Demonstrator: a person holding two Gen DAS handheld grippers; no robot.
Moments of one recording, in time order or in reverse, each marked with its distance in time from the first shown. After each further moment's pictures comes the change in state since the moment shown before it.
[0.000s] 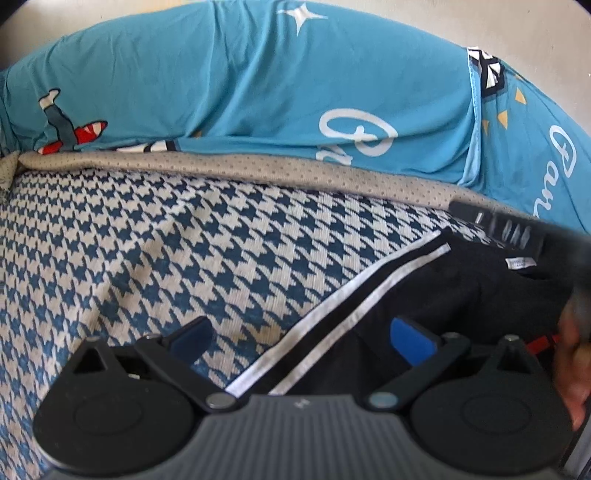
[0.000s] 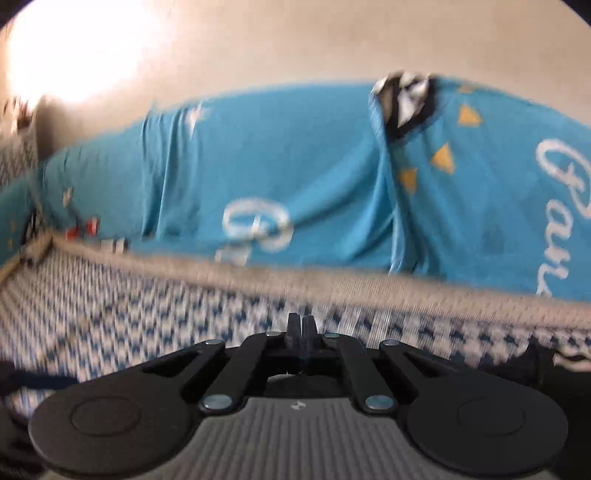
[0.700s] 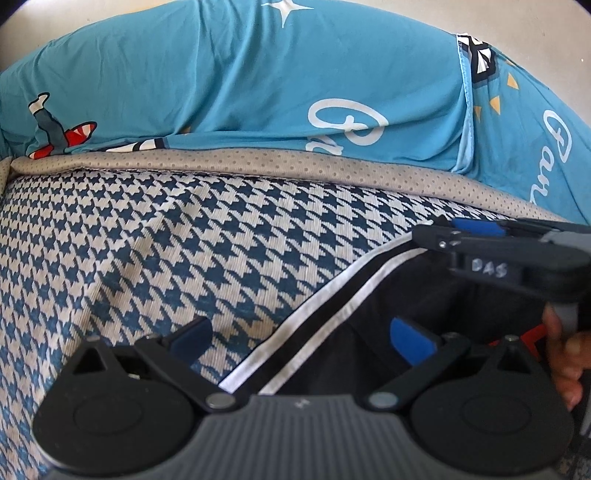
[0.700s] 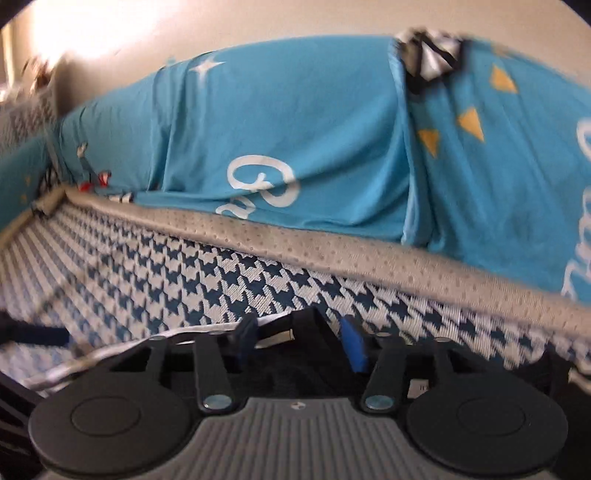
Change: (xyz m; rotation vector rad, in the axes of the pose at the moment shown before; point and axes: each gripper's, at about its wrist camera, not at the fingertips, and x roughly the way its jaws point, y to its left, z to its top) left arm 0.005 -0.008 -0.004 0.033 0.026 -0.003; right arm 0.027 -0.005 -0.011 -0.159 0.153 0.088
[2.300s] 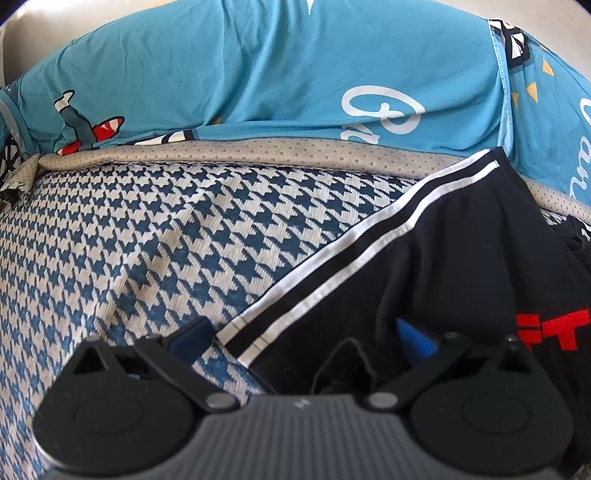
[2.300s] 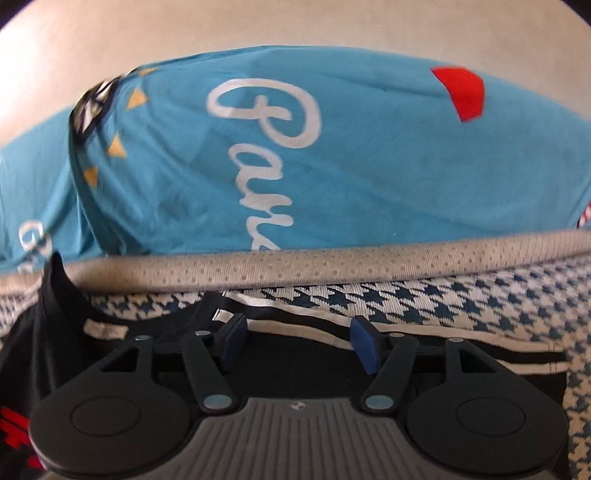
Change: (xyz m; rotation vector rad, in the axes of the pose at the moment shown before) left arm 0.009 0.004 -0.002 -0.009 0.024 0.137; right arm -0.072 -0.159 -0.044 0.309 -0.018 -0.397
